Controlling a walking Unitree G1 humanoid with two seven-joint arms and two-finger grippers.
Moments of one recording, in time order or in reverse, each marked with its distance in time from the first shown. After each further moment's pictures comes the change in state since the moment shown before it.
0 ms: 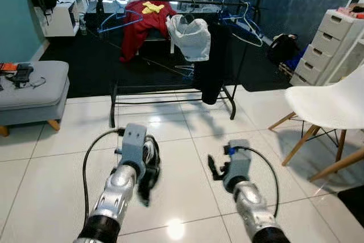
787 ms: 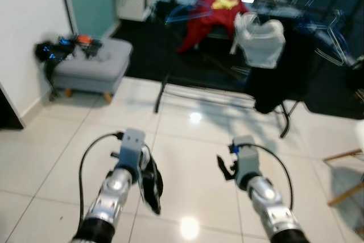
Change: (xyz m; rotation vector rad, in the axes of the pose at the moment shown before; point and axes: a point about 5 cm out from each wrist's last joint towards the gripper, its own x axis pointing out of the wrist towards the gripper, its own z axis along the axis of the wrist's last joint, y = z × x) left arm 0.001 -0.003 0.012 0.100 -0.055 -0.040; right arm -0.001 -0.046 0.038 -0.190 -0.020 -0.066
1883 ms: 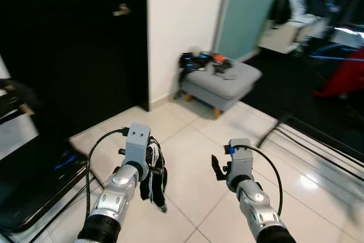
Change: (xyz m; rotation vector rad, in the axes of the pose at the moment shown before) left arm 0.001 0.001 0.013 -0.058 0.018 -0.025; right arm 0.002 0.035 -0.020 0.123 0.025 -0.010
